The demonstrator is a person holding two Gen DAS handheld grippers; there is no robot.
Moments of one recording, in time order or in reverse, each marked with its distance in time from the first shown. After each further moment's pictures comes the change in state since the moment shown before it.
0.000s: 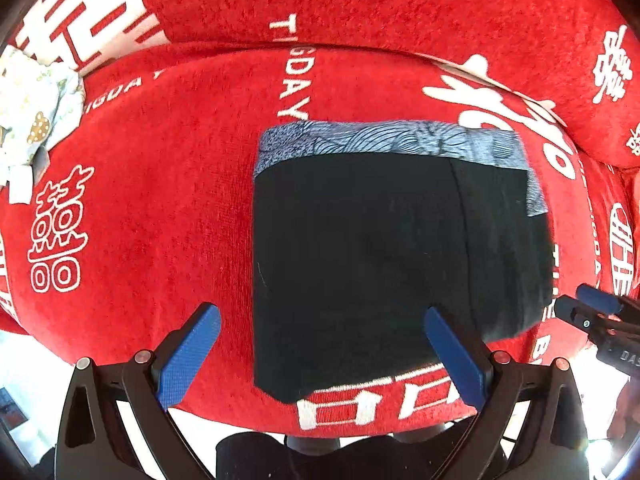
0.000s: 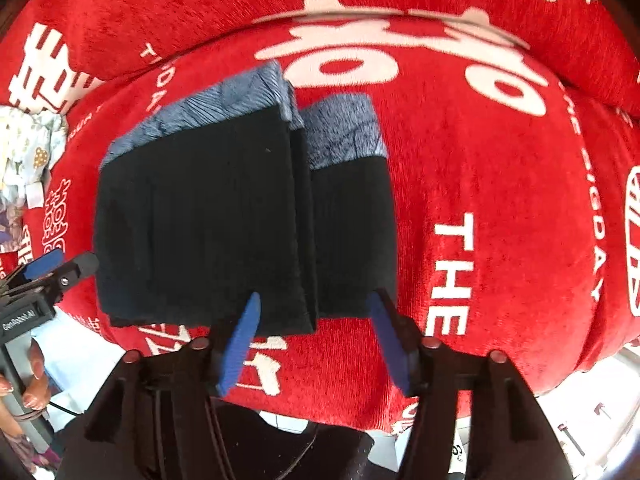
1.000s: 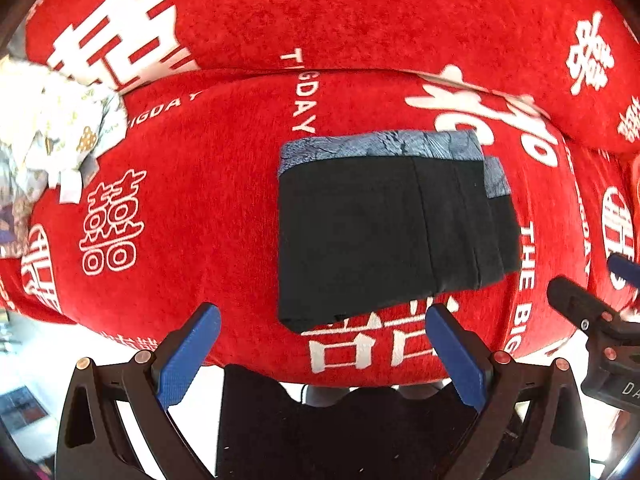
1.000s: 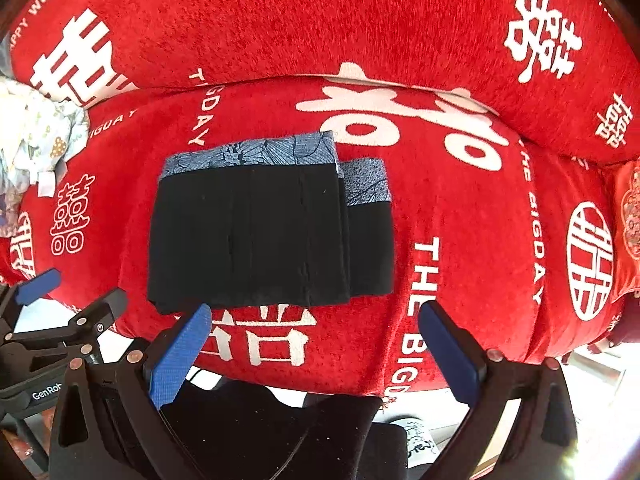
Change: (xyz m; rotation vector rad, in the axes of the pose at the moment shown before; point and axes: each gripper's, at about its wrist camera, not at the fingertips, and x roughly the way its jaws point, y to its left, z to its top) left arm -0.090 -0.021 -0.020 0.038 0.017 0.097; right arm -0.090 0.070 -0.010 -0.072 -0.075 -0.140
